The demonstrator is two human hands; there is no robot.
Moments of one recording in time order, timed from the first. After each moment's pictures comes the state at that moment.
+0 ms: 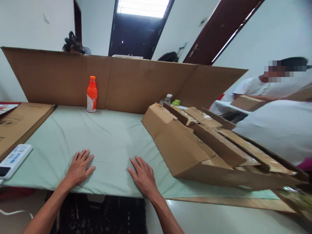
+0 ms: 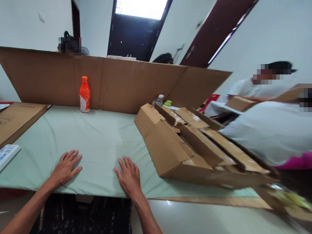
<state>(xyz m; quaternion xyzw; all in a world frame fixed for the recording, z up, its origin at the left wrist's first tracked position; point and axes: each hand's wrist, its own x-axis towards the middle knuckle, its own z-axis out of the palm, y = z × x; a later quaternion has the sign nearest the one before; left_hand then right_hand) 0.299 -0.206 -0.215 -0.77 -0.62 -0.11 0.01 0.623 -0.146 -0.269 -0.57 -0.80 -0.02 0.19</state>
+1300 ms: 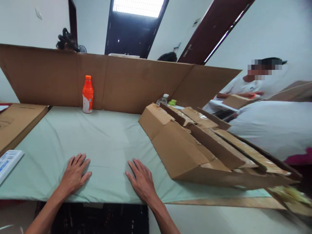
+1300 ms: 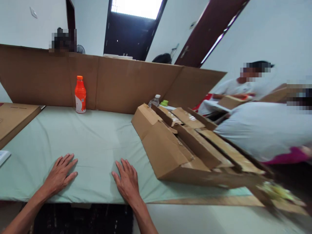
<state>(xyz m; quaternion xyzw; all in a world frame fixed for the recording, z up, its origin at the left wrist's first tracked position) 0.293 -0.206 -0.224 -0.77 -0.62 -0.11 0.04 0.622 -0.149 -0.261 -0.58 -0.80 0.00 0.18</state>
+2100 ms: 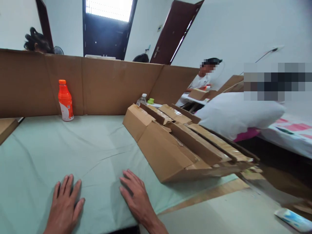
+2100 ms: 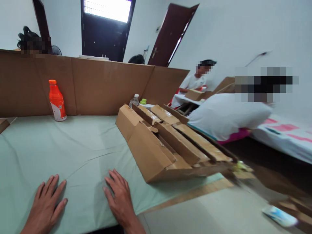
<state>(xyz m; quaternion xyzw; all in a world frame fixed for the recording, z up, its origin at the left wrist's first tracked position) 0.325 -0.197 -0.242 -0.78 -0.57 -0.18 0.18 0.630 -0.157 -0.230 -0.51 -0.79 0.01 0.34</state>
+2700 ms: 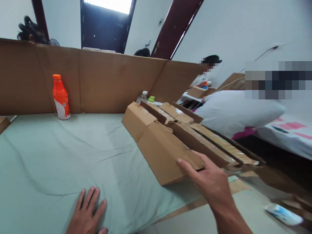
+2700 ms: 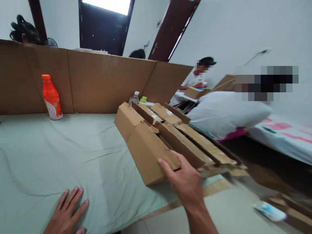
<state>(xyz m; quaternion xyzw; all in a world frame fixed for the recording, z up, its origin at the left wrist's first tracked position) 0.388 -0.200 -0.235 -0.88 -0.39 -0.22 0.15 0.781 -0.106 -0.129 -0.75 -0.52 -0.04 0.40</state>
